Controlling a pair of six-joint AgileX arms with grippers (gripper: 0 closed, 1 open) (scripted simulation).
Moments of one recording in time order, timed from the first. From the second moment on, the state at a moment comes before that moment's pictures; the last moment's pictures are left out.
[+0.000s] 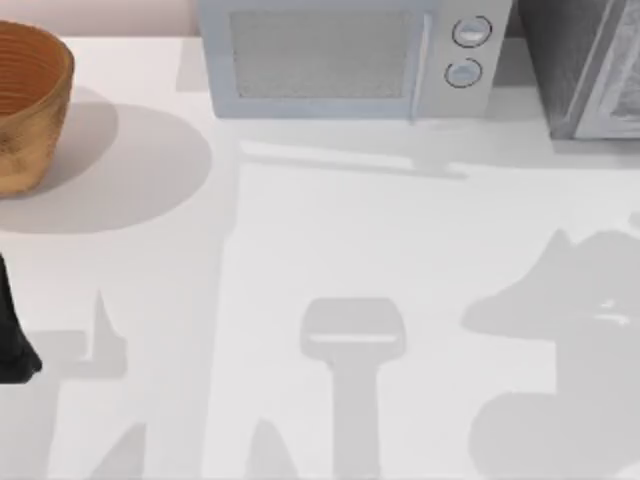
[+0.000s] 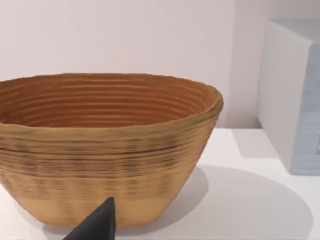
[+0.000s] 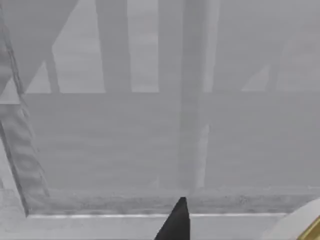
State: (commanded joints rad) left arm 0.00 0.00 0.00 0.00 0.00 0.00; right arm -0.33 1.50 0.56 0.73 -0.30 -0.04
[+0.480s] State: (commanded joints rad) left arm 0.00 0.00 0.00 0.00 0.00 0.00; right arm -0.33 1.45 0.55 0.71 -0.29 -0.04
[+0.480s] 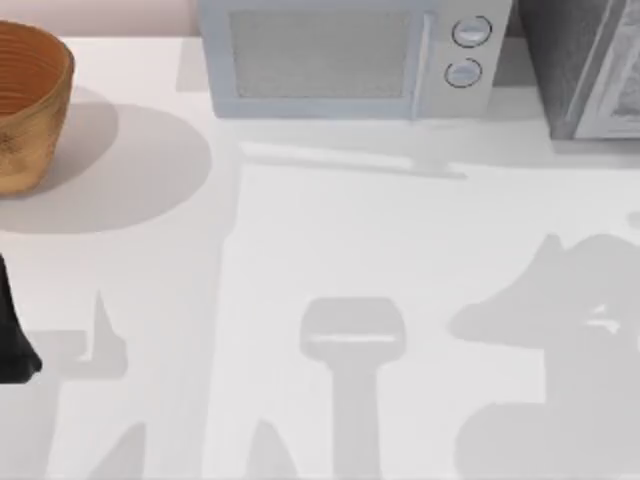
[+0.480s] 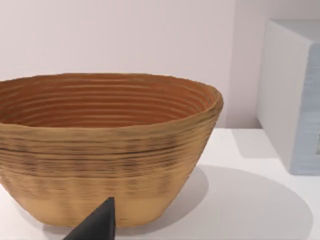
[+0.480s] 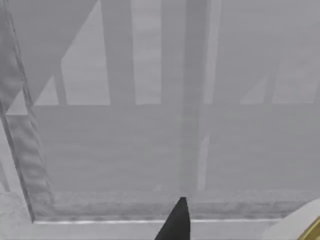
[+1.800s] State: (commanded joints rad) left arm 0.00 0.00 0.00 0.00 0.00 0.00; right arm 0.00 0.01 0.00 0.01 0.00 0.00
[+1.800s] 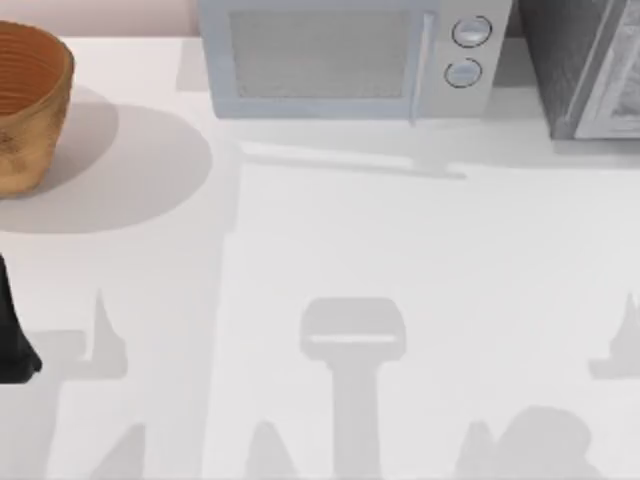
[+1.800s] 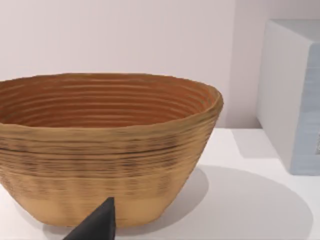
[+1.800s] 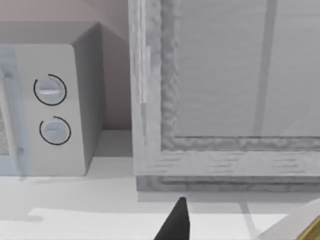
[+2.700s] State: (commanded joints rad) left arm 0.00 0.00 0.00 0.00 0.00 0.00; right arm 0.04 0.35 0.44 -0.10 0.06 0.01
